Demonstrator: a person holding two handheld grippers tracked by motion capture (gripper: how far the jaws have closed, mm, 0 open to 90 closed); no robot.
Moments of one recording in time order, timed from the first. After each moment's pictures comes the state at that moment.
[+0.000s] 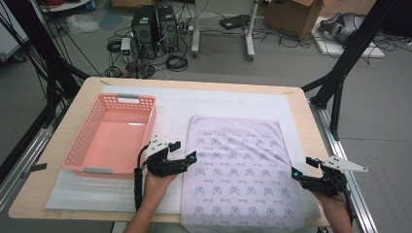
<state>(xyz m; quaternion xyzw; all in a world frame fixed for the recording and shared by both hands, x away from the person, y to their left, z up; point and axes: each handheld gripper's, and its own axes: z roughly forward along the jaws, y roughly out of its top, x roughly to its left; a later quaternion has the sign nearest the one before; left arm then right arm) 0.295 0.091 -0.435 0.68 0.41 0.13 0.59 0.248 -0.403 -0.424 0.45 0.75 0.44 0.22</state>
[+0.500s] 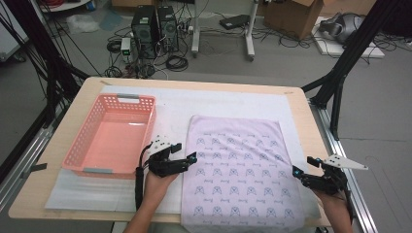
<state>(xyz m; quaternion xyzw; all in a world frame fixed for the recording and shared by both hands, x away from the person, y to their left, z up) 0.300 0.089 -0.441 0.70 0.42 0.13 0.56 0.254 -0.409 -0.427 0.46 0.74 0.44 0.22</state>
